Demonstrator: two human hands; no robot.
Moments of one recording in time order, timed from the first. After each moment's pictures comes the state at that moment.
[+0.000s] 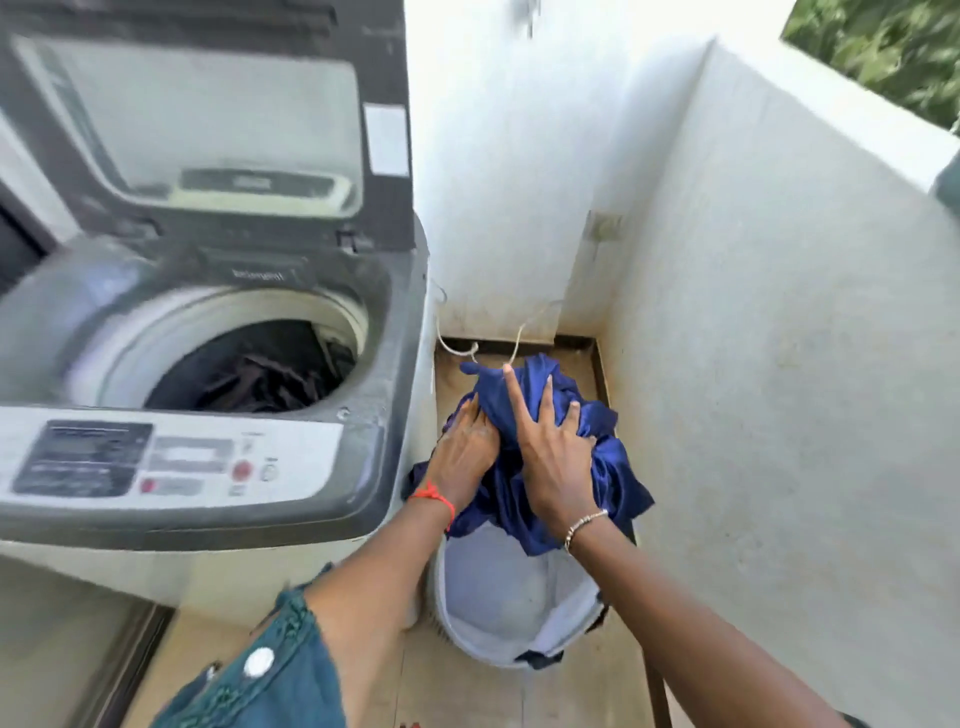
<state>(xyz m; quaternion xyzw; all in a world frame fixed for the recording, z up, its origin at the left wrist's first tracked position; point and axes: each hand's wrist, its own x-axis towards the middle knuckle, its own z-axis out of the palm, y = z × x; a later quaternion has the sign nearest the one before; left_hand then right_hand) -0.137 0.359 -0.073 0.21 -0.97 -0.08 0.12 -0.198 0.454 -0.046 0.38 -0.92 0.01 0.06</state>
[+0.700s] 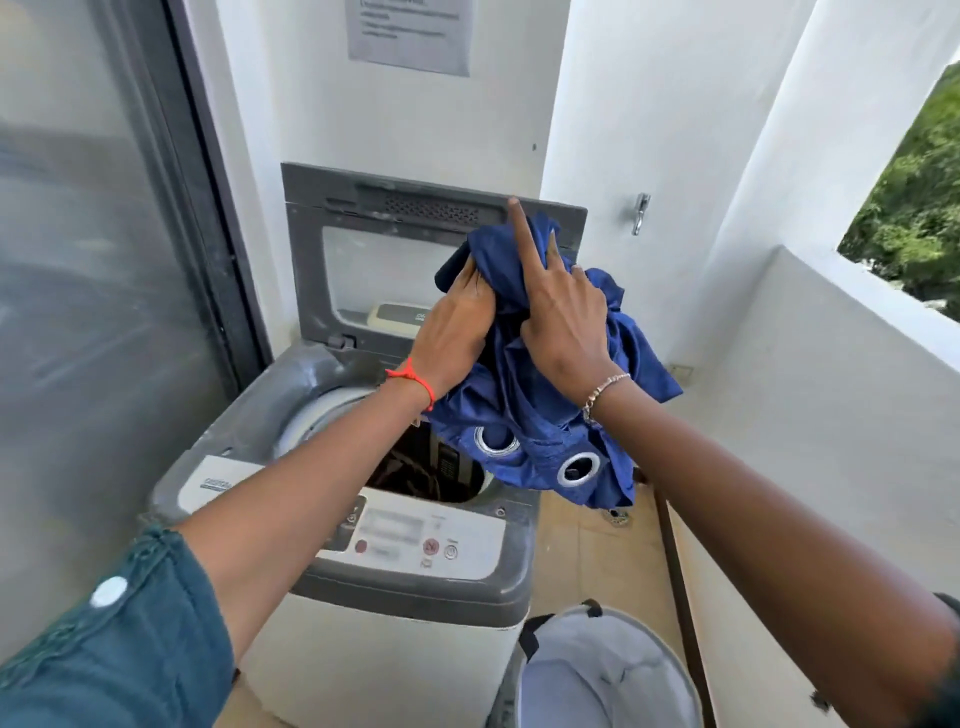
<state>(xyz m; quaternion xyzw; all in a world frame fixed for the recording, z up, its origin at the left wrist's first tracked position) -0.019 0.191 0.179 0.18 -0.91 -0.05 0.38 -0.095 0.286 0.212 0.52 -0.79 0.18 0.27</state>
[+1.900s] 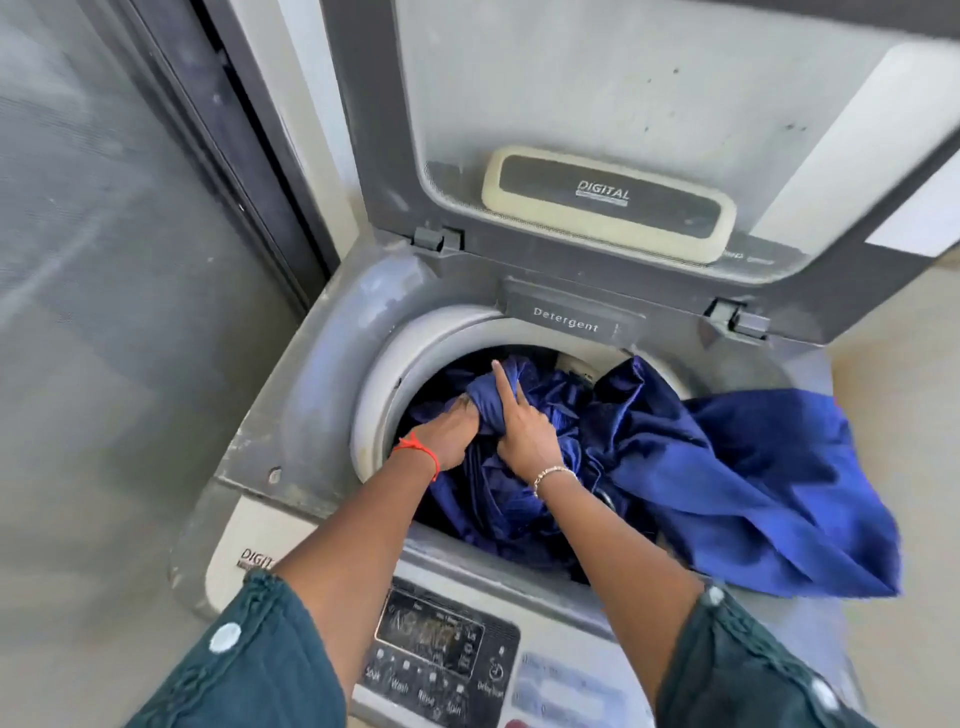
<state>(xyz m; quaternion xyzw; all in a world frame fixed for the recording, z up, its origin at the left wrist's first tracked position) 0.028 -0.064 -0.136 0.32 -0.90 -0.24 -0.18 -0.082 0.006 -0.157 0.55 -0.80 0.11 -0.20</state>
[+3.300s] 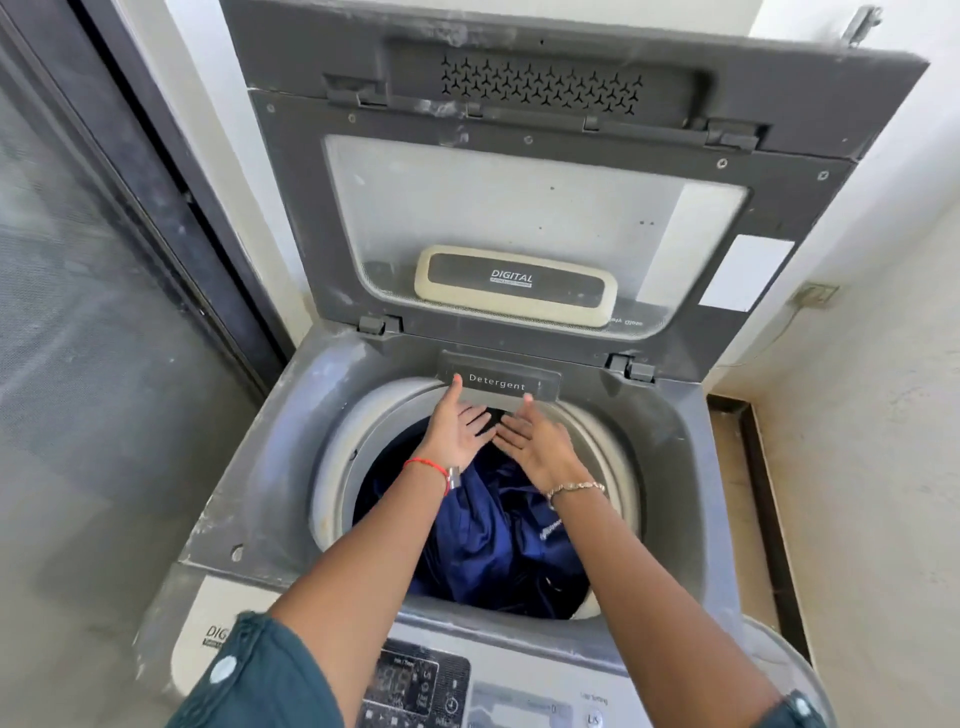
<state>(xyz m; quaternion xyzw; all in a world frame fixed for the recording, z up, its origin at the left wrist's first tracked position) -0.059 -0.049 -0.053 0.43 -0.23 -0.85 0.21 -0.141 0.024 -0.066 -0.06 -0.53 0.67 -0.51</state>
